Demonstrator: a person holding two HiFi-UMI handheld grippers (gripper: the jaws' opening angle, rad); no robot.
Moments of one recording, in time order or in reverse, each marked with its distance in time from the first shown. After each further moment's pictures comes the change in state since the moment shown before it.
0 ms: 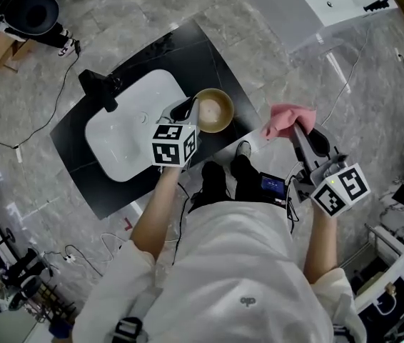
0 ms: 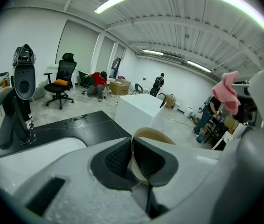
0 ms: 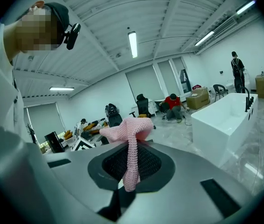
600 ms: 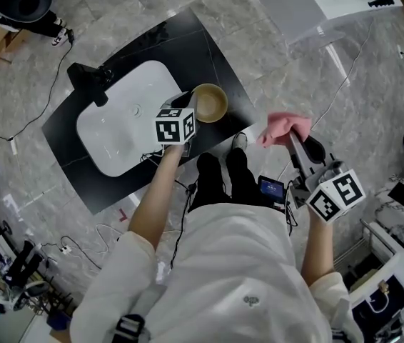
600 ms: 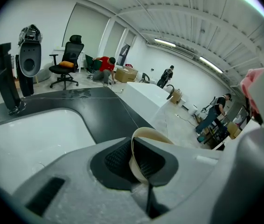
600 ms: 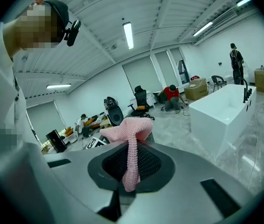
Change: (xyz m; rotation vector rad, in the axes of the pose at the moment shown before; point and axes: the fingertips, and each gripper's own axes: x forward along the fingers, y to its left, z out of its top) left arm 0.066 0.025 -0.069 -0.122 0.142 0.025; right arm -0.005 -0.016 -0.038 0.045 0.106 -0.006
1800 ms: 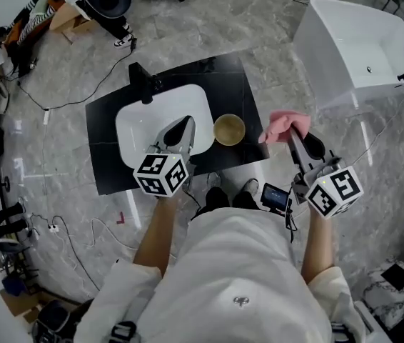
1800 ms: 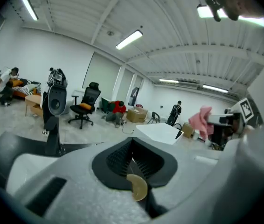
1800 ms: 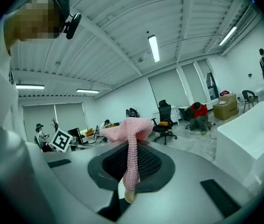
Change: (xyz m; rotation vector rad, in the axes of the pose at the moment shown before) left arm -0.213 -0.056 0.094 -0.023 -0.518 0.181; right arm 0.014 0.025 0.088 -0.201 -0.155 0.287
